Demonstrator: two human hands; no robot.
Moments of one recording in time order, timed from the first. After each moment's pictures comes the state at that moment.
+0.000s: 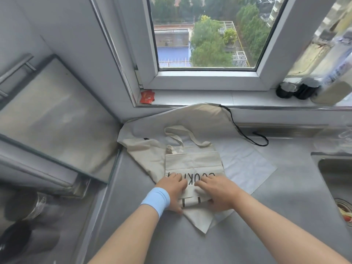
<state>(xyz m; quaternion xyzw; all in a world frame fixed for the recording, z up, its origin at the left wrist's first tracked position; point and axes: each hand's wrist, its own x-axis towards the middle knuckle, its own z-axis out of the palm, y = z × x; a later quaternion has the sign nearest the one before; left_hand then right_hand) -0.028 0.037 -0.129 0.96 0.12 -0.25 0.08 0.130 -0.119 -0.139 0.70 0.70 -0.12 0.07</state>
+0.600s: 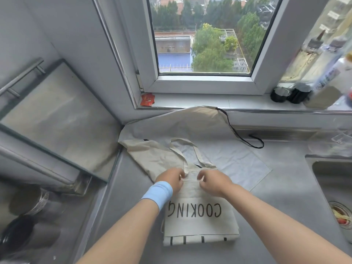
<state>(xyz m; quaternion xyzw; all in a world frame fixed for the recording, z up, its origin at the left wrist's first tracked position) -0.009 0.031 -0.107 0.90 0.33 -0.16 0.24 0.124 -0.103 -0.101 0.85 0.41 -0.32 -0.08</state>
